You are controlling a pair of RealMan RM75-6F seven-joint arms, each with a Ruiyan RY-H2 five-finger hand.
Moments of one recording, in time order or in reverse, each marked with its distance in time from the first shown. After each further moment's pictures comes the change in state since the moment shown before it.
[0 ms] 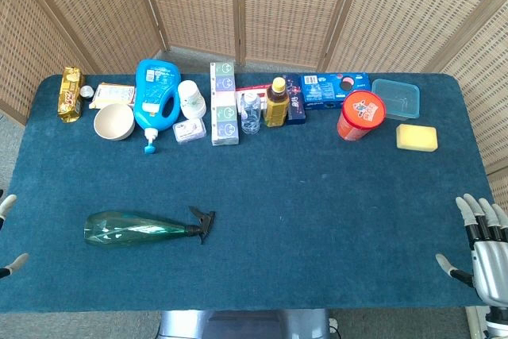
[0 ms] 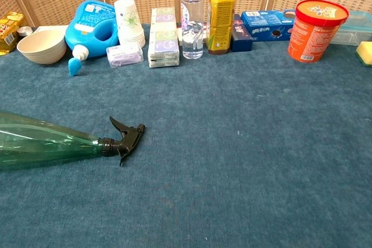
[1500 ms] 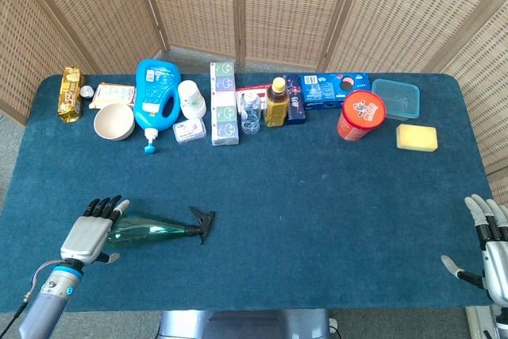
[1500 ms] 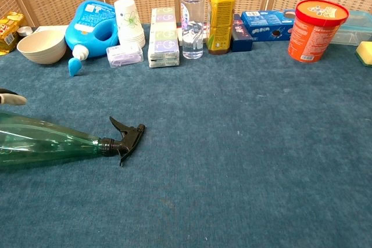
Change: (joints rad) left arm -0.311 -0.252 -0.063 -0.204 -0.432 -0.522 0.529; right arm -0.004 0.045 0.000 -0.002 0.017 -0.017 0.128
